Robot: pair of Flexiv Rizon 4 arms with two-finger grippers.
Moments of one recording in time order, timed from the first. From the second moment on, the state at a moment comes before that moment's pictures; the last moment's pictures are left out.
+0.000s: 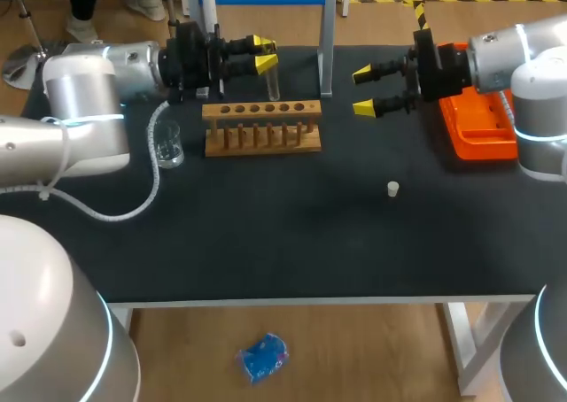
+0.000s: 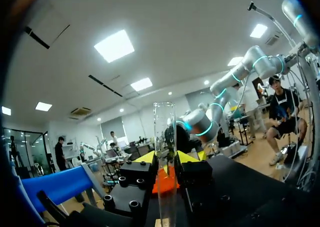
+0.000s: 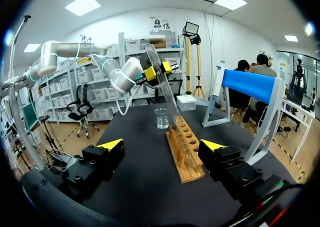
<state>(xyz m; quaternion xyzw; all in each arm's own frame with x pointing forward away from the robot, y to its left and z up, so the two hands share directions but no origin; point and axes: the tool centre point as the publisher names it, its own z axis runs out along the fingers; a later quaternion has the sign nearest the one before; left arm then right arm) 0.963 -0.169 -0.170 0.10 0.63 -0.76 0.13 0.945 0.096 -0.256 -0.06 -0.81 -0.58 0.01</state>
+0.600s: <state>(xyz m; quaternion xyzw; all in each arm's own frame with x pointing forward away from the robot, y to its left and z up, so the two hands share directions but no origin) 0.966 -0.169 -0.174 0.08 0.64 -0.76 0.11 0.945 0.096 -0.256 -0.06 -0.81 -0.58 0.01</state>
